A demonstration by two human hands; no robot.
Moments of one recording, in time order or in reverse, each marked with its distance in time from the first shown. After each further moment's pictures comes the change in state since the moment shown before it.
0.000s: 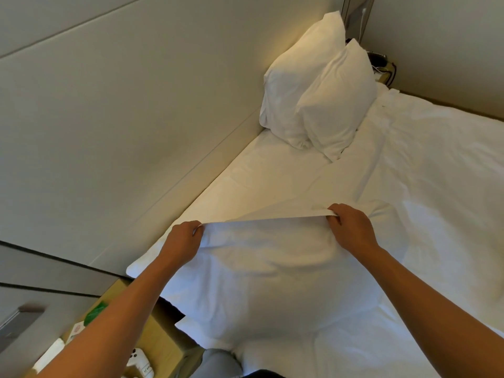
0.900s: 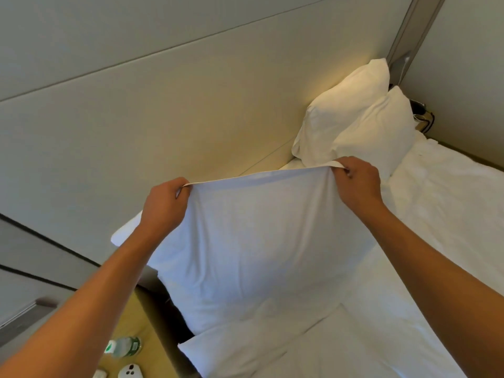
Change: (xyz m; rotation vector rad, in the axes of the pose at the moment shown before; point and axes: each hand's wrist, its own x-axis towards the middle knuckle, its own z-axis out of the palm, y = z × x) left_hand 0.052 -0.008 -0.153 -0.111 0.438 0.065; right_hand 0.154 -0.172 -0.058 0.190 0.267 -0.210
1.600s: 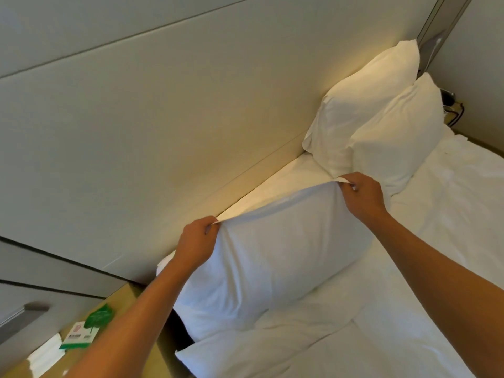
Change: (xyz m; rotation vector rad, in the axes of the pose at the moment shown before) left_hand -0.002 -0.006 0.098 -0.146 -0.286 -0.255; right_hand 0.052 0.076 0.078 -0.031 -0.237 0.160
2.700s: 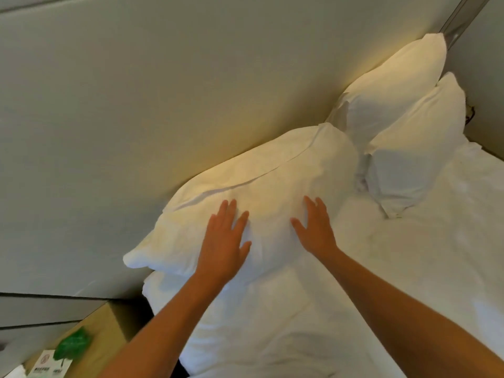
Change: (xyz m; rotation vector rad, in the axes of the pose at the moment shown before) left_hand 0.115 -0.048 0.062 0.448 0.027 0.428; right_hand 0.024 -0.014 0.200 -0.108 -0.244 0.039
